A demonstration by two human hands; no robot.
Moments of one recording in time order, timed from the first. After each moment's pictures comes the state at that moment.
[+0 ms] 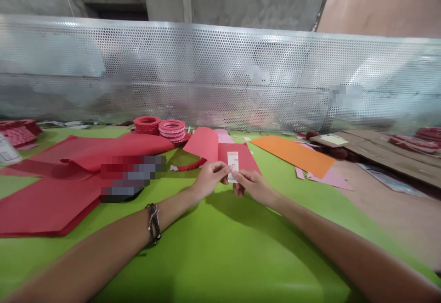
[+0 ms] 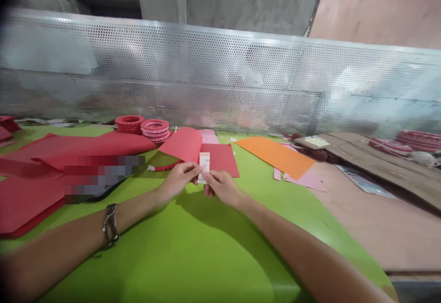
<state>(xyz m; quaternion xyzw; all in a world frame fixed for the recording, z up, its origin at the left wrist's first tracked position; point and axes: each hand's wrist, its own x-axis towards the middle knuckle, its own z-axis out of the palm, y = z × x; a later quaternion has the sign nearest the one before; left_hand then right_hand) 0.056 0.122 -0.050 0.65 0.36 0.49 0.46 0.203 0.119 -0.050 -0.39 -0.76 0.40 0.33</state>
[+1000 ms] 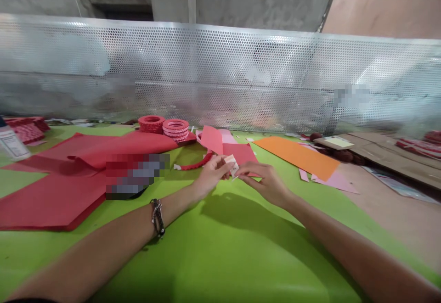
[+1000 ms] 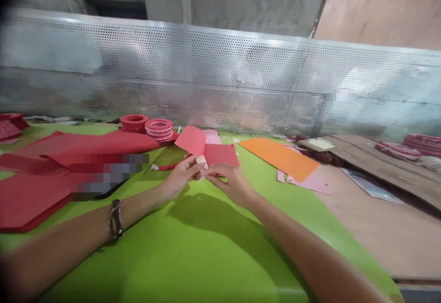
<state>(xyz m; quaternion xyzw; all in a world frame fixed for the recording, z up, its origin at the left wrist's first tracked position) 0.056 0.128 -0.053 0.59 0.33 0.54 0.51 0.215 0.110 -0.025 -0.28 -0.87 0.16 0.37</state>
